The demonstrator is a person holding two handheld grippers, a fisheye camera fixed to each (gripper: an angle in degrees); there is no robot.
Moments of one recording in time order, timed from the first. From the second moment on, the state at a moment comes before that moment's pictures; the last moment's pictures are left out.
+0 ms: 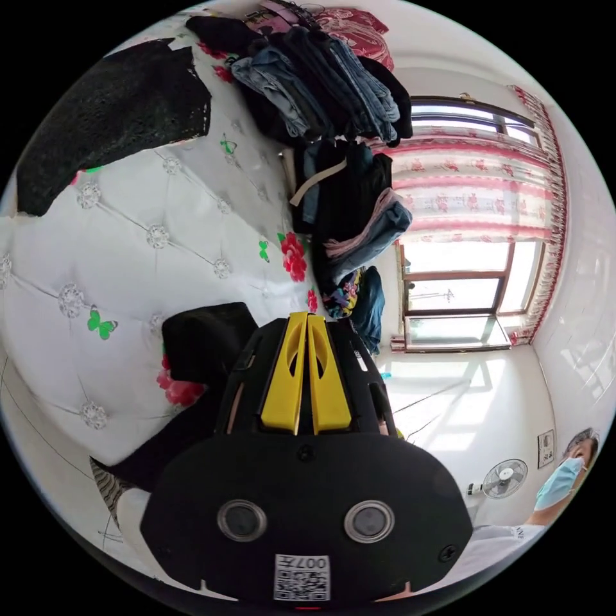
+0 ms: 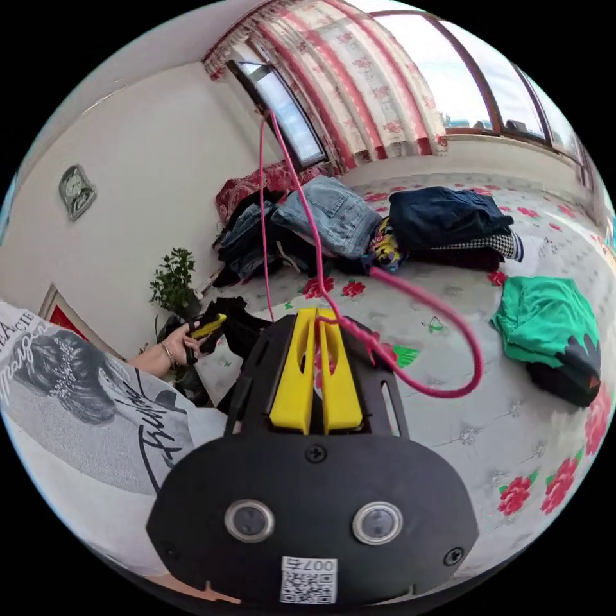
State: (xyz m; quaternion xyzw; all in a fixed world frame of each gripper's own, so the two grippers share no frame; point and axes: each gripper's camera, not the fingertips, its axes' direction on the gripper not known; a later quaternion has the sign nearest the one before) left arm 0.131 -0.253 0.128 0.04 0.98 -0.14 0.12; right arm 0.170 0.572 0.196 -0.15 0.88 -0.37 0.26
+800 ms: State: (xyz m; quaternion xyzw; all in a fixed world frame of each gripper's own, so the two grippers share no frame) left arm 0.142 -0.190 0.133 0.17 0.96 -0.07 0.21; right arm 0.186 0.430 0.124 -0.11 0.96 -0.19 0.14
